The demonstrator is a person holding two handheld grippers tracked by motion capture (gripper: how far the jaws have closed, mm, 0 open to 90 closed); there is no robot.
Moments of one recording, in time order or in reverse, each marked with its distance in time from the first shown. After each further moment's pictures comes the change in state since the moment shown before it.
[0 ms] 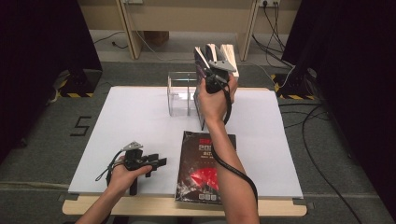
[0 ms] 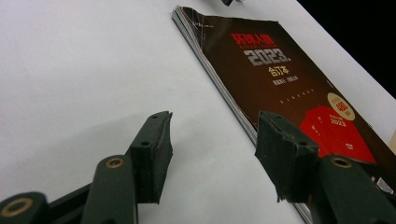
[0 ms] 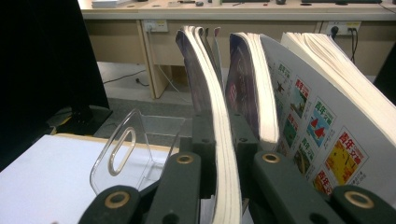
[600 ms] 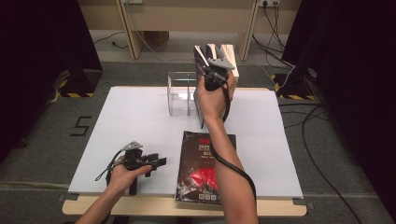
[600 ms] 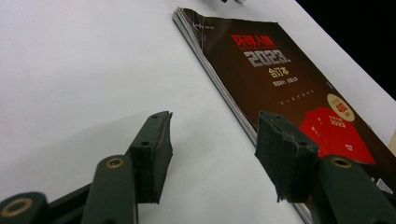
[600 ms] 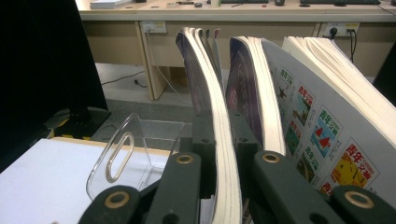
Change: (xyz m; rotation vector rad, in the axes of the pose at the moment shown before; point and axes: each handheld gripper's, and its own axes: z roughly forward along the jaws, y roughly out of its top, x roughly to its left) left arm 0.000 0.000 0.000 -0.007 -0.004 -0.006; right arm 0.001 0.004 0.008 -0.001 -0.006 0.000
